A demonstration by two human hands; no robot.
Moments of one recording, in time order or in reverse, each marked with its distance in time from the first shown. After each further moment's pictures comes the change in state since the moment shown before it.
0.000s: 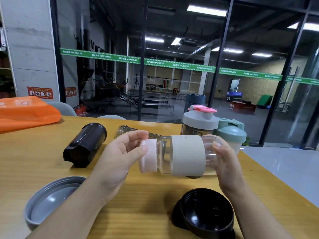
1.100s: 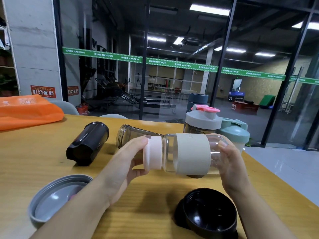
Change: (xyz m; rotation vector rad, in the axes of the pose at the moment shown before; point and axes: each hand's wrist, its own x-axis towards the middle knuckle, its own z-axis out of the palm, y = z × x) left_hand -0.005 0.002 0.007 -0.007 -0.030 -0.254; right_hand 0.001 -0.003 0.000 0.065 -0.010 -0.010
